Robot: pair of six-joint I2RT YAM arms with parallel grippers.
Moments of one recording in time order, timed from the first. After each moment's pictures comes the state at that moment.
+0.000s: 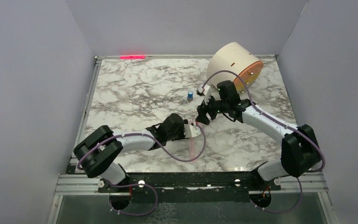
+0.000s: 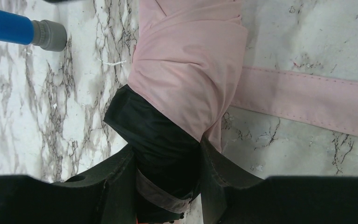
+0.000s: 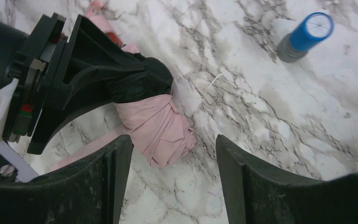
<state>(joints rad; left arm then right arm) -0.87 1.51 0.63 0.17 0.01 0.63 0.52 1.43 0.96 -0.23 -0.48 -0.27</state>
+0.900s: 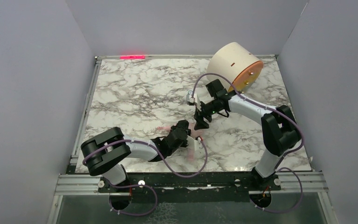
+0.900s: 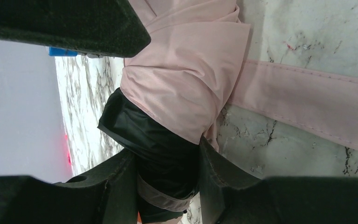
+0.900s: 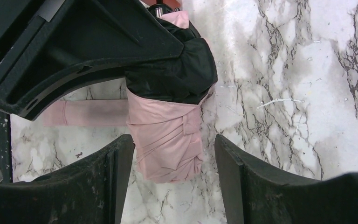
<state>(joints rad) -1.06 1.57 0.50 0.45 -0.36 0.84 0.52 1.74 1.16 -0.53 -0.77 -0.79</state>
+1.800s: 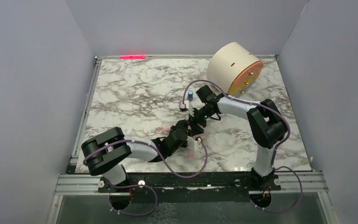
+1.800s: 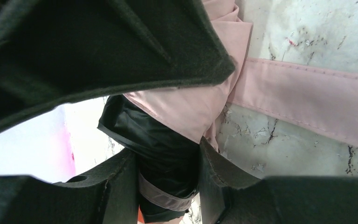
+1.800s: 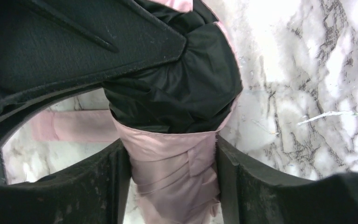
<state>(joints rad) -1.08 1.57 0.49 0.47 -0.39 0.86 0.59 1.90 1.20 -0.52 -0.69 -0.73</state>
